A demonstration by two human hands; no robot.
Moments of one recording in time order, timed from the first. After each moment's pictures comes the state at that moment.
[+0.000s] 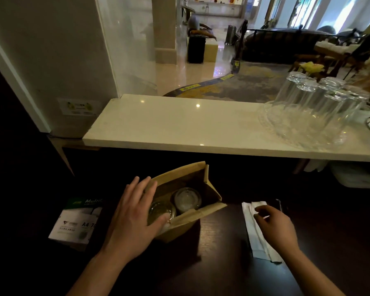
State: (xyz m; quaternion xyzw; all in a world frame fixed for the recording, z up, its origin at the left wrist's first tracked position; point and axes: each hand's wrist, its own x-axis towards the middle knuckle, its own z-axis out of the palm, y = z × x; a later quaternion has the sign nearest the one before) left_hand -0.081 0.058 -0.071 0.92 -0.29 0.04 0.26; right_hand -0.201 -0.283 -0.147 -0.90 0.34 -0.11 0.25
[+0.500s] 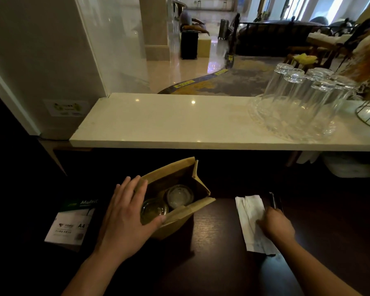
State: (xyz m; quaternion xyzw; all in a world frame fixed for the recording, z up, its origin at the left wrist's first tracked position) left_hand -0.084 0.047 -0.075 0.94 -0.27 0.05 0.21; right_hand -0.206 -0.334 -0.199 -0.90 0.42 0.07 0.12
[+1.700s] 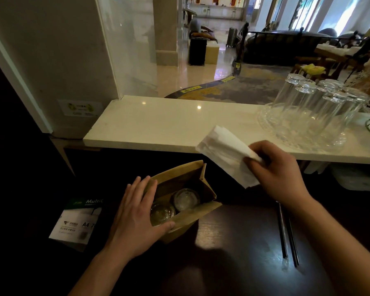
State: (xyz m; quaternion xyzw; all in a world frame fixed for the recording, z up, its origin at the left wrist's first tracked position) left_hand -0.084 0.049 -0.070 0.93 -0.28 0.03 0.22; right_hand -0.155 -0.254 0.020 -0.90 0.07 -0.28 0.31
